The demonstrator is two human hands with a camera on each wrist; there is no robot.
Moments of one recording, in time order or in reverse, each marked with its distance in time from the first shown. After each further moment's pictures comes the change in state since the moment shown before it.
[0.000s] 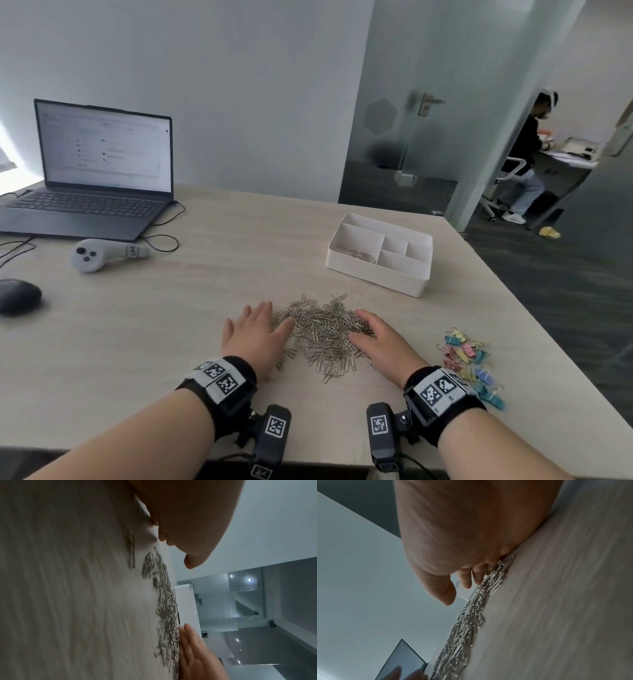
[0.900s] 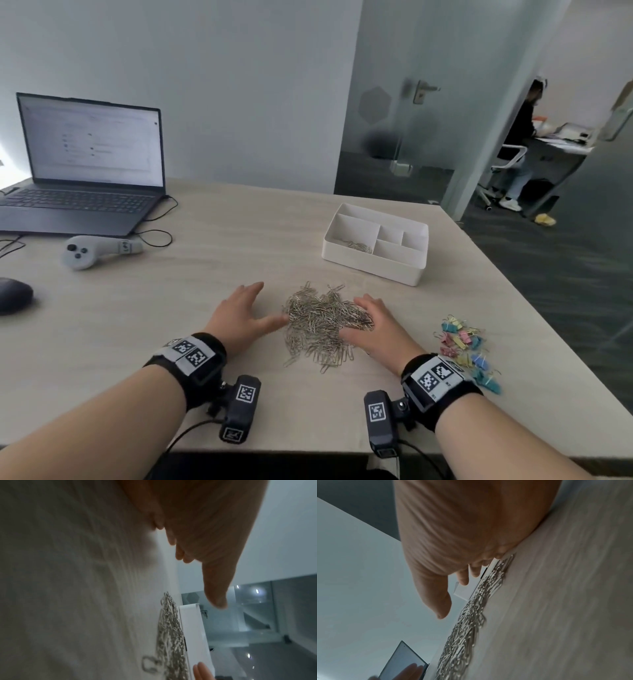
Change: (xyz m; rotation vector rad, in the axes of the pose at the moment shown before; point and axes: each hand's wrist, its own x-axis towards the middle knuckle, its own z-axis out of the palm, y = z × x) left_hand 0.020 -0.029 -0.025 -0.172 -0.054 0.196; right_hand 0.000 0.004 0.000 -0.031 0.012 -0.041
